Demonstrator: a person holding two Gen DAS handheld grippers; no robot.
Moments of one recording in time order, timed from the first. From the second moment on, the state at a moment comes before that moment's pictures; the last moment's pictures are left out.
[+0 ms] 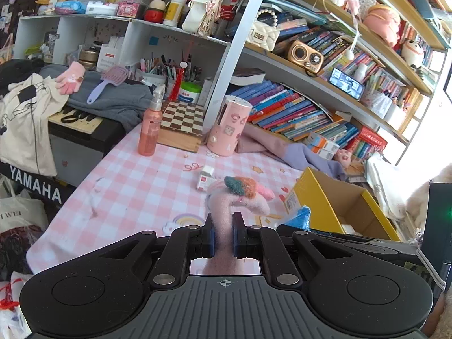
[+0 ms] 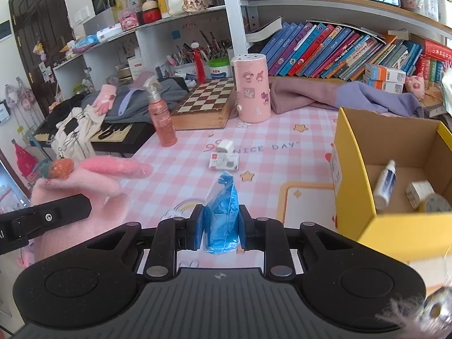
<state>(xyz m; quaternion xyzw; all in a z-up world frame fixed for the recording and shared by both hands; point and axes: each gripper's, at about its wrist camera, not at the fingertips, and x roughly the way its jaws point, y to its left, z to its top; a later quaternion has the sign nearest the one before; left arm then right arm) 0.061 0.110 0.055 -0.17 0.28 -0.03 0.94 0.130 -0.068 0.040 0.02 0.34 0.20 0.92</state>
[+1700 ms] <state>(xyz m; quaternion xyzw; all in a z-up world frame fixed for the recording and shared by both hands) 0.036 -0.063 0.027 -0.11 0.37 -0.24 0.89 0.007 -0.251 0.012 0.10 0.39 0.01 0.91</state>
